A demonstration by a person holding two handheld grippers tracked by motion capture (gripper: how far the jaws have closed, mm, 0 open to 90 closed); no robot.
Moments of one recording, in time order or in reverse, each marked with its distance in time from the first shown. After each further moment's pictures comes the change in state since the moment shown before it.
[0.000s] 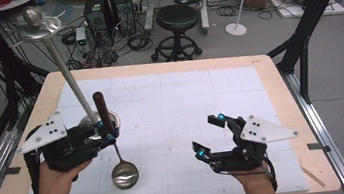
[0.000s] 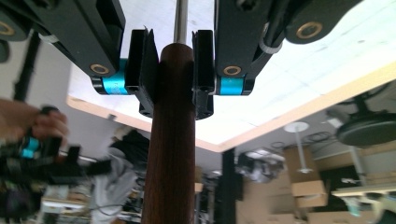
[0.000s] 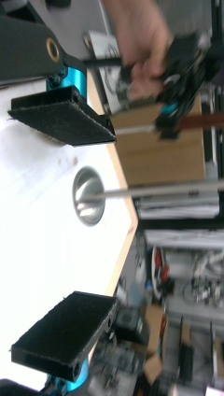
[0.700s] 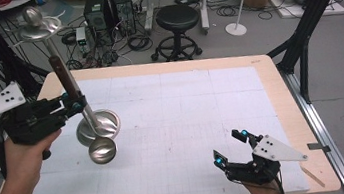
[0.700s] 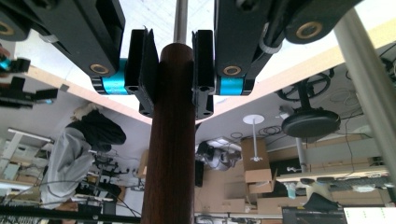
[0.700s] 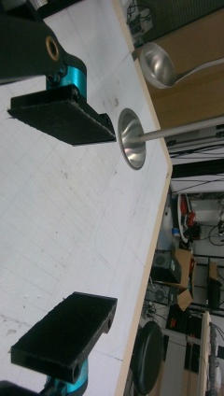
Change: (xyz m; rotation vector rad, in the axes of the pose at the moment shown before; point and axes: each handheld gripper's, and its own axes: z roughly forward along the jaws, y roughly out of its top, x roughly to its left) left arm 0.048 0.047 -0.029 -0.049 0.142 -0.029; right arm -0.013 -0.058 -0.029 0.086 -0.232 0.018
